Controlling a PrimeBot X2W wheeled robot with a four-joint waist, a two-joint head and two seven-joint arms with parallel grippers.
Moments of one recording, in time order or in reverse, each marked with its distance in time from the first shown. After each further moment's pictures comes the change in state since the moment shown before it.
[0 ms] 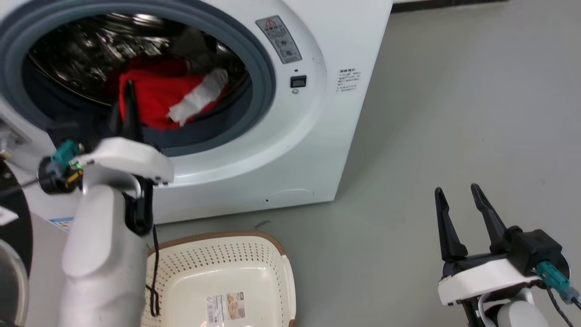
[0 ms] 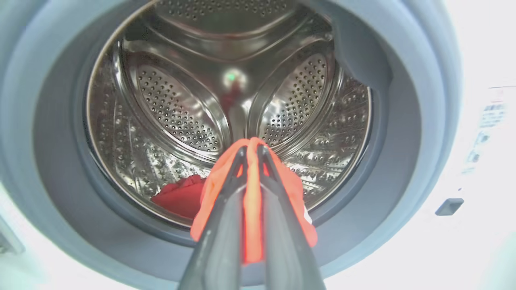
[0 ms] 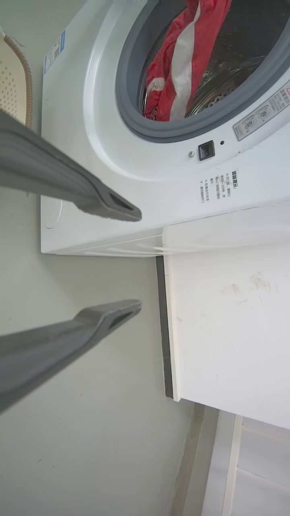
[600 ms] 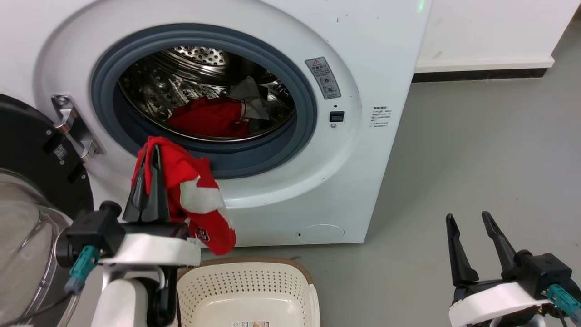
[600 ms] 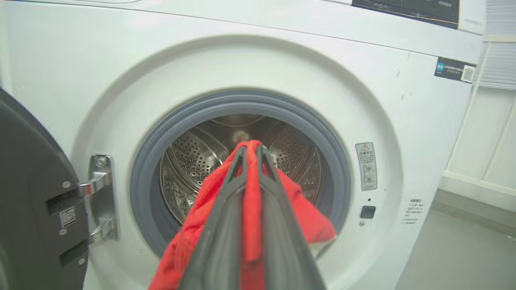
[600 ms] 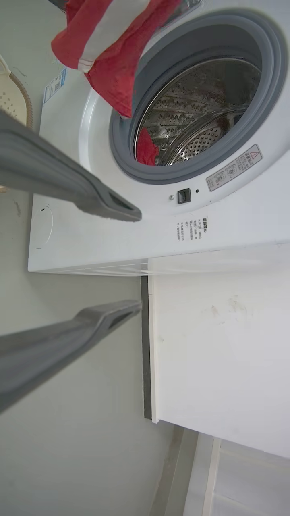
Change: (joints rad) left arm 0.475 -0.087 -0.058 -0.608 0.026 0.045 0.041; right arm 0.122 0.000 -0.041 -0.078 -0.010 0.000 0.064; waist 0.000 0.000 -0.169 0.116
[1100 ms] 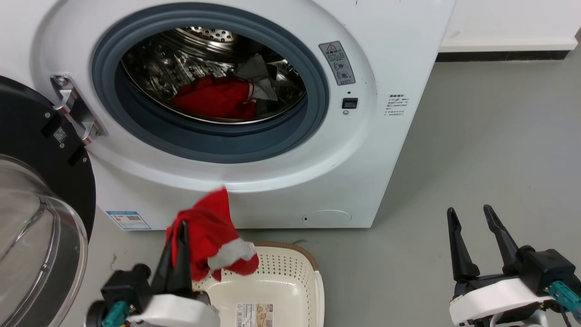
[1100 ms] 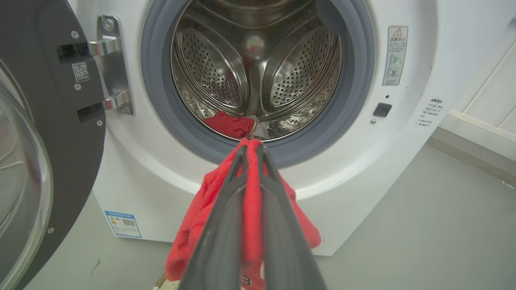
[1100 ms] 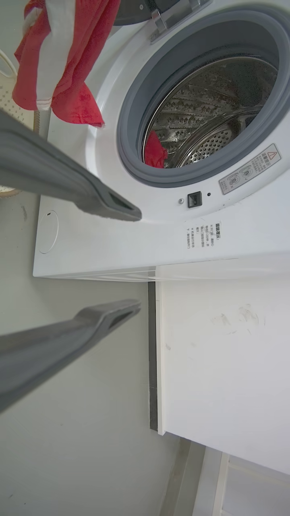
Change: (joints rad) left arm 0.256 -0.011 -0.084 -0.093 -0.033 0.073 0.089; right arm -0.008 0.000 -0.001 -0.022 0.000 0.000 0.002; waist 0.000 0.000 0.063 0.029
